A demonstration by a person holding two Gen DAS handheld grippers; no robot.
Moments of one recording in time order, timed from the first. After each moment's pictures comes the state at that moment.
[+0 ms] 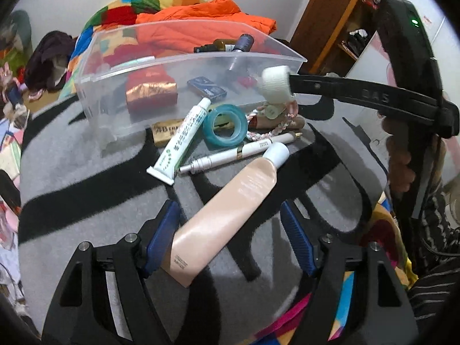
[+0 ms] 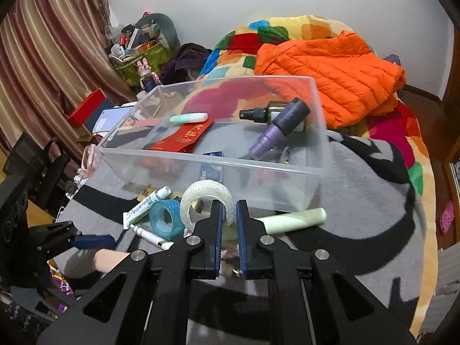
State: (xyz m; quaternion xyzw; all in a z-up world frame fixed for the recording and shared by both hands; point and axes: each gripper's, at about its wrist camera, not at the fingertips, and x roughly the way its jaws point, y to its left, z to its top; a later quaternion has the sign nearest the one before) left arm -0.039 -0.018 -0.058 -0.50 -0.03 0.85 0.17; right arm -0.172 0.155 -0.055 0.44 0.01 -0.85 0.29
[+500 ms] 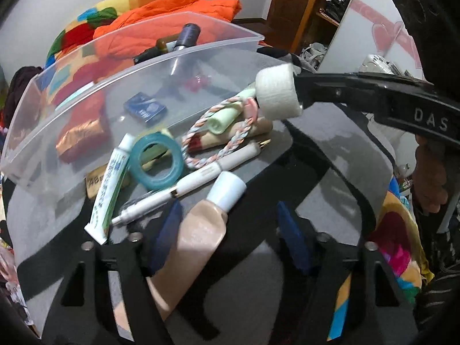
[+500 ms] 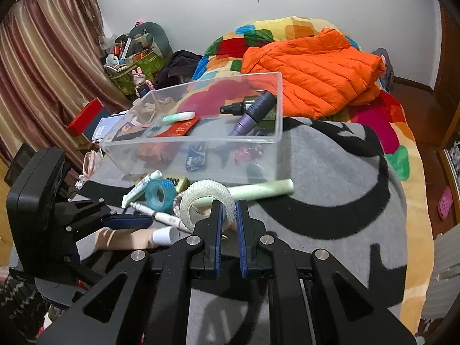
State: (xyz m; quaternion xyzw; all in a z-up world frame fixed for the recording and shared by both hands) left arm -0.077 0.052 -0.069 -0.52 0.06 0.83 0.21; right arm -0.149 0.195 -0.054 0.44 -0.01 -0.85 0.28
